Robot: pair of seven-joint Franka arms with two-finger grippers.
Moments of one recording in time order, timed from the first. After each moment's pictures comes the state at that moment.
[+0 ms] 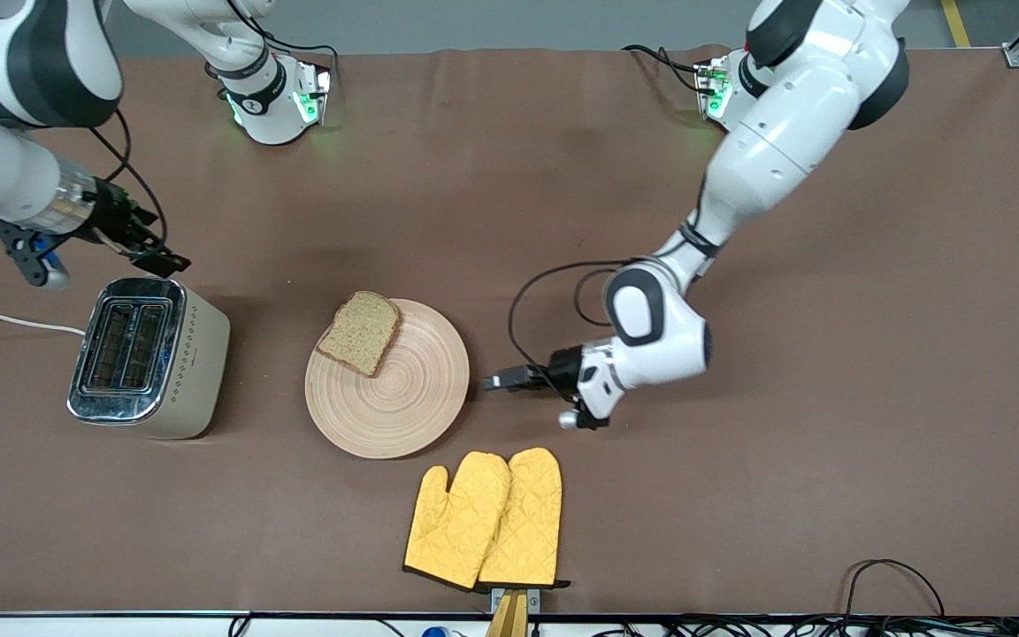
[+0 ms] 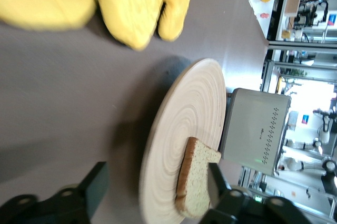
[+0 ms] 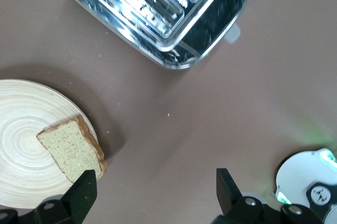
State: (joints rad) left arm -0.20 0.96 -0.45 -1.39 -1.10 2.48 0.33; right arm 0.02 -0.11 0.03 -2.05 0.10 1.76 0.95
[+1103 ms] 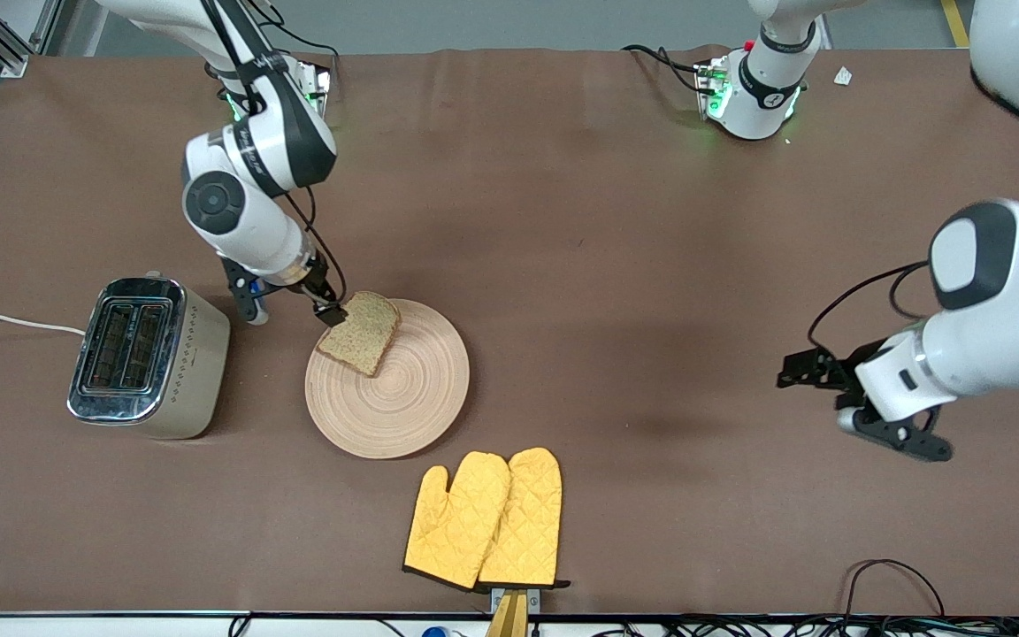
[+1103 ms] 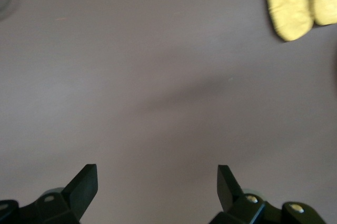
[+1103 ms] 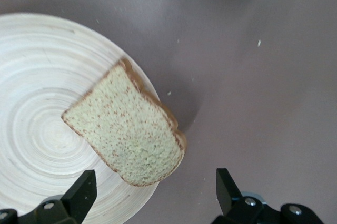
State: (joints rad) left arm 0.23 0.46 -0.46 -1.39 0.06 1.82 0.09; right arm 0.37 0.19 0.04 -2.15 0.12 2.26 1.51
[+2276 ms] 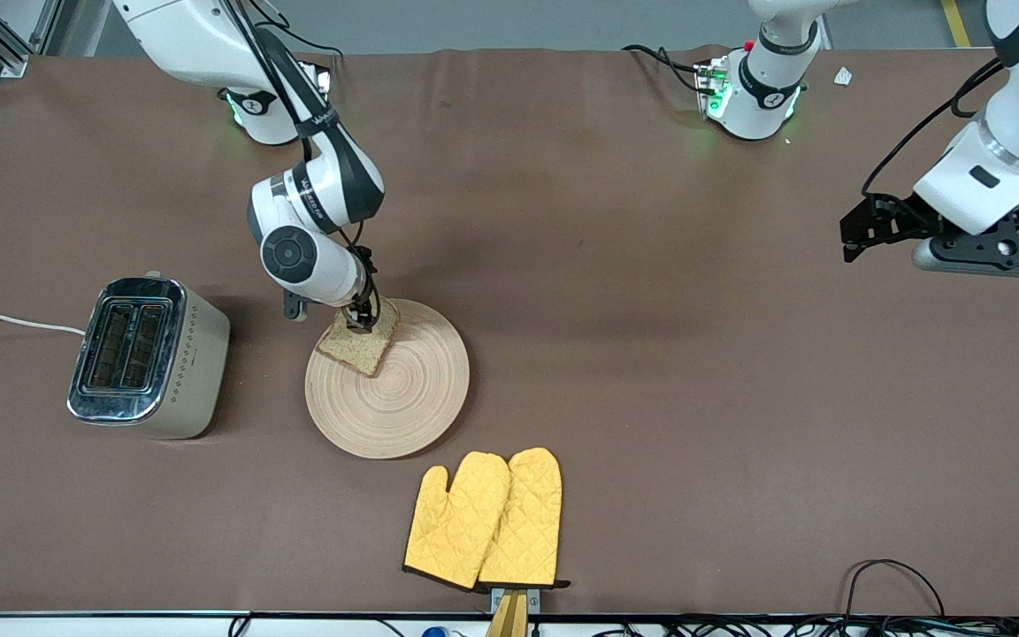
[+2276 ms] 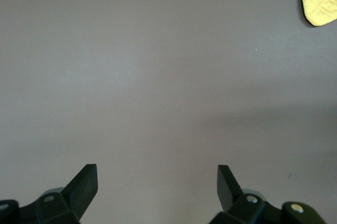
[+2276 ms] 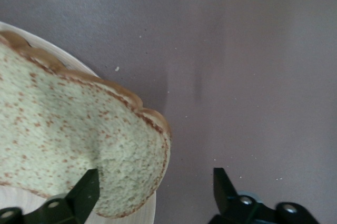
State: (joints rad) left arm 0.29 0.01 -0.46 -1.62 0.04 1.68 -0.04; right arm 0.45 0.38 0.03 -2.07 0.16 2.24 1.92
